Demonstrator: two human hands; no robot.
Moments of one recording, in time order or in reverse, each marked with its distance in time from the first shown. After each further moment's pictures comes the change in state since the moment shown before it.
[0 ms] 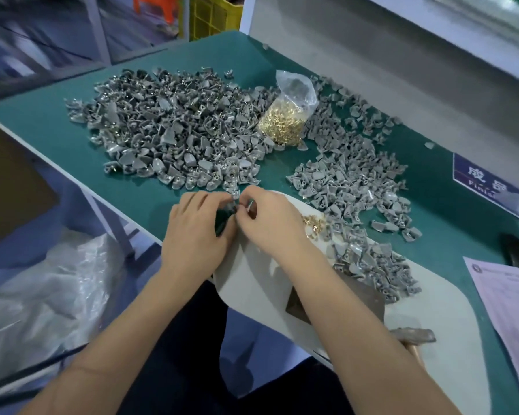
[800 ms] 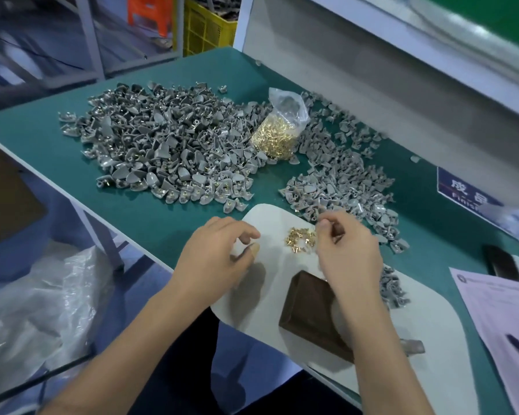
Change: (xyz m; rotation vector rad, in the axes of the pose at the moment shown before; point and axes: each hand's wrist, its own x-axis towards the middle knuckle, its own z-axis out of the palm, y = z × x) left_hand -0.004 0.025 -0.003 -0.264 -0.151 0.112; right_hand -0.064 0.051 -0.060 0.133 0.393 0.446
